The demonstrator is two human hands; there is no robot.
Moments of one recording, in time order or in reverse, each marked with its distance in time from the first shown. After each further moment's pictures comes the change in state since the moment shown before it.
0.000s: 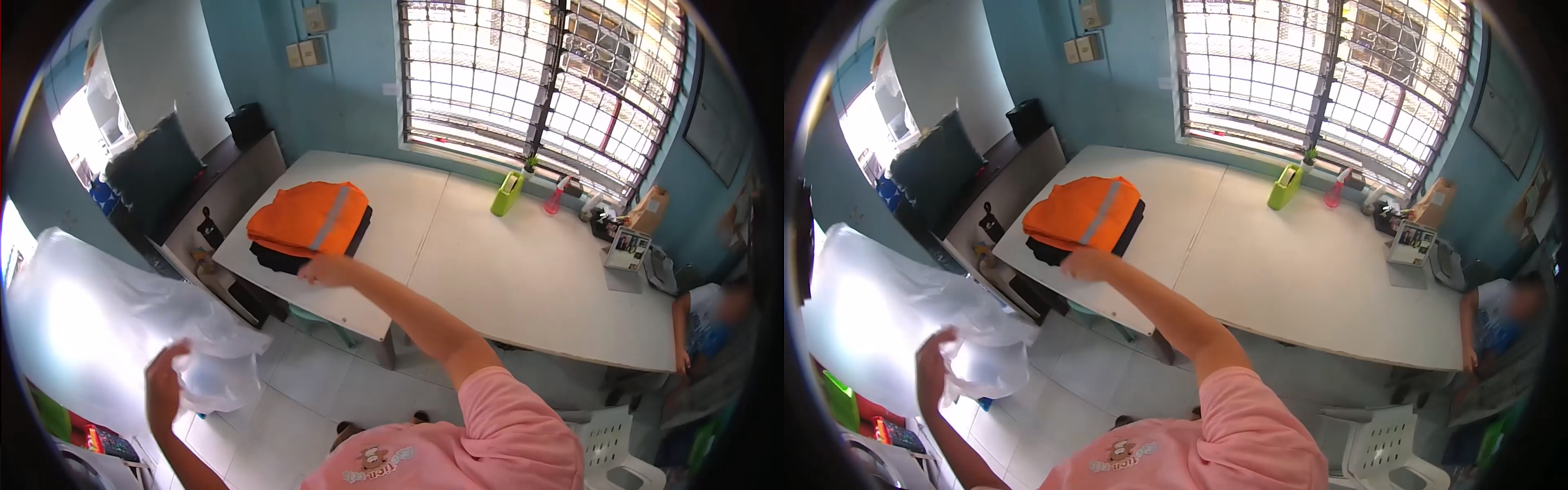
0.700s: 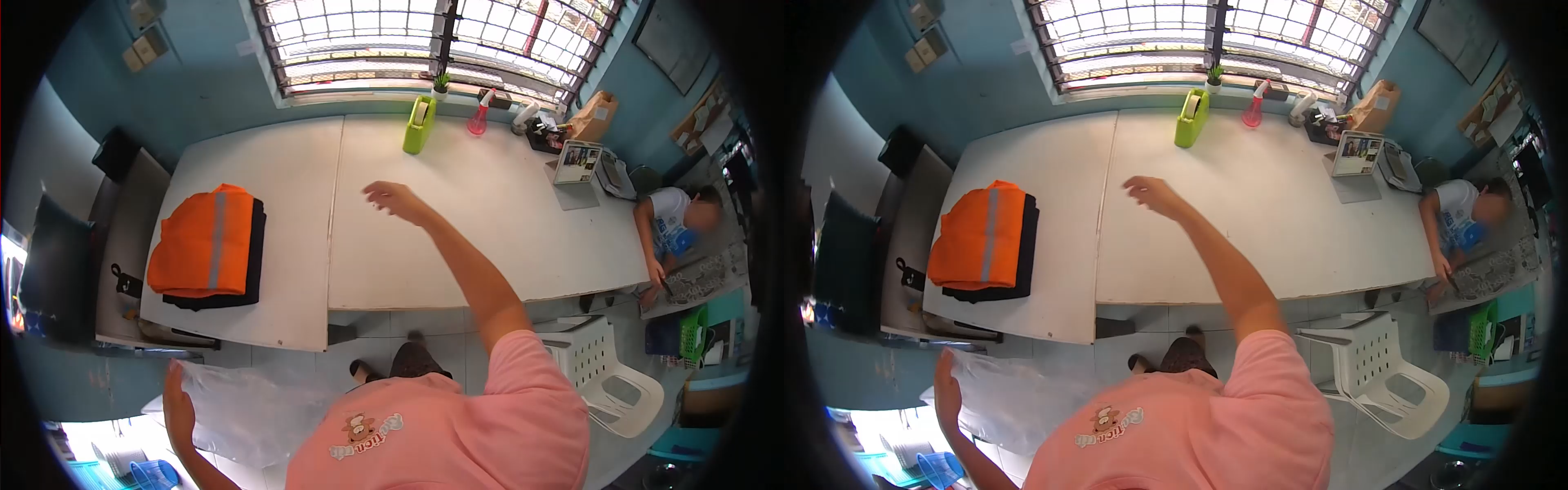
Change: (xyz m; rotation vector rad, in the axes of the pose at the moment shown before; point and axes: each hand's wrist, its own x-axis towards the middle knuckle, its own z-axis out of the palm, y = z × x) left_hand 0.136 -0.020 0.147 0.371 -0.474 -0.247; right_hand -0.260 0.195 -0.079 0.688 0.616 0.828
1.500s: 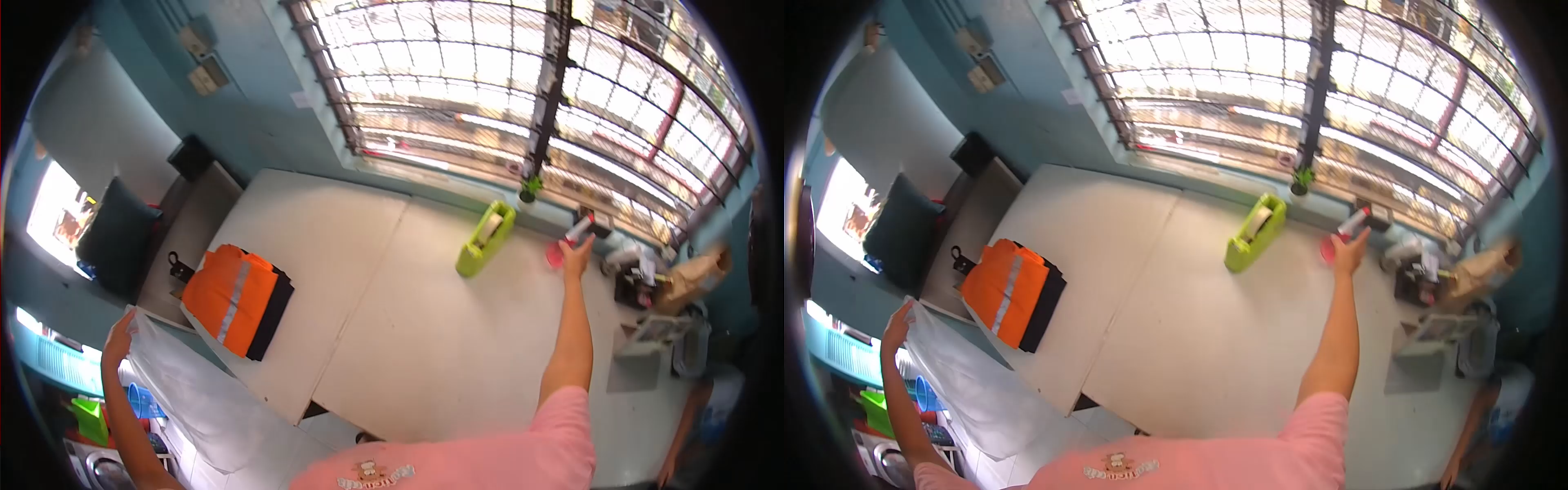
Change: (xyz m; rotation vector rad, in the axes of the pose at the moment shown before) left_hand 0.130 0.071 -0.128 -0.229 0.112 -0.375; right_hand 0.143 0.215 -0.381 -0.440 1.126 0.043
